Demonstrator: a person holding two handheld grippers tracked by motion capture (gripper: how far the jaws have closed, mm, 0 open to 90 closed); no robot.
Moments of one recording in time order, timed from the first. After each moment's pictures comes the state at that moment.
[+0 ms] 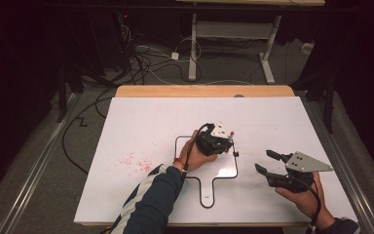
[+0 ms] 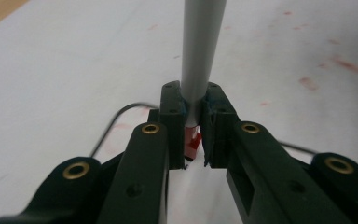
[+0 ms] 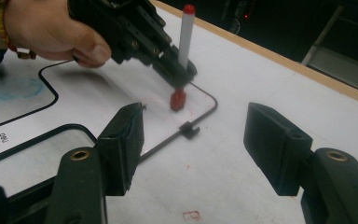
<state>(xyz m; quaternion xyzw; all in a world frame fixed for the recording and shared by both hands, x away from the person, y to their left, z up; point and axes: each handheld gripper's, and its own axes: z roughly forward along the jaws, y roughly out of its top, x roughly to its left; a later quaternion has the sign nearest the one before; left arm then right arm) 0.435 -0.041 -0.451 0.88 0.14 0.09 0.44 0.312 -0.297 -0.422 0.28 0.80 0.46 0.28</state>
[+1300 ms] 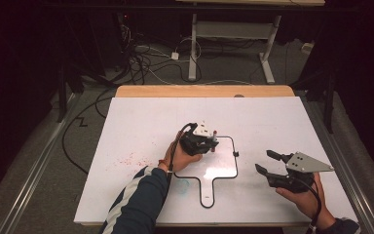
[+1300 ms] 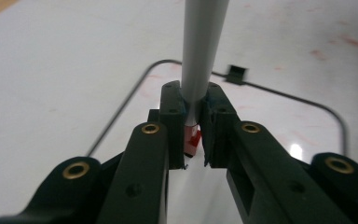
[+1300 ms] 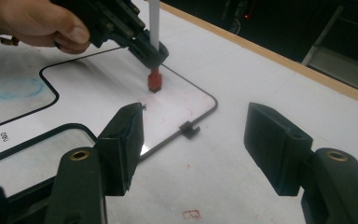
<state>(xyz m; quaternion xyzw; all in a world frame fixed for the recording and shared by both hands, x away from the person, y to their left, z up) 0.432 0.008 -0.454 0.88 0.18 0.08 0.44 0.312 -0.298 -0.422 0.28 0.80 0.46 0.27</state>
